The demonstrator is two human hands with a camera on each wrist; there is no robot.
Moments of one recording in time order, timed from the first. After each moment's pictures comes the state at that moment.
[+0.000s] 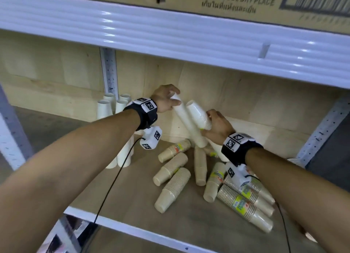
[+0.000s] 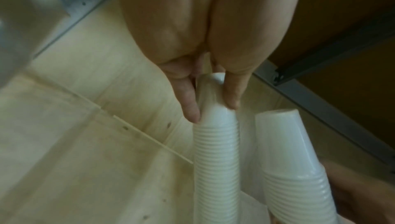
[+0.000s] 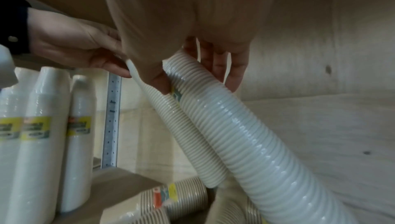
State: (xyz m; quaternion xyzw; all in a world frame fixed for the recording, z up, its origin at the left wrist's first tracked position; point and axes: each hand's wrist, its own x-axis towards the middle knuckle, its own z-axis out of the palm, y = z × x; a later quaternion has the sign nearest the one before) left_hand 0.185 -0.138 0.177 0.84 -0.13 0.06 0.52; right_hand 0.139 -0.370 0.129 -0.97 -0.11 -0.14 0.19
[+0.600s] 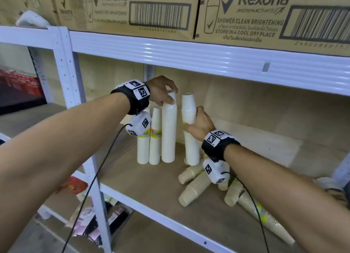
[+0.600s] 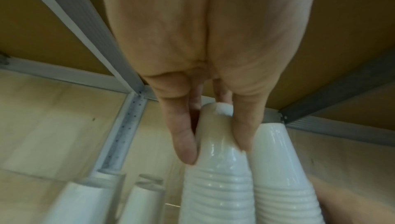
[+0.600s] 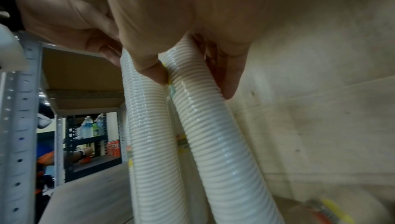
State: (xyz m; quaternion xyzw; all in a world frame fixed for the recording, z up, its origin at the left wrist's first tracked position) left_hand 0.070 -0.046 0.262 0.96 -0.06 0.07 0.28; right_hand 0.088 -0.236 0.157 -0.91 -0.17 -0.14 0.34
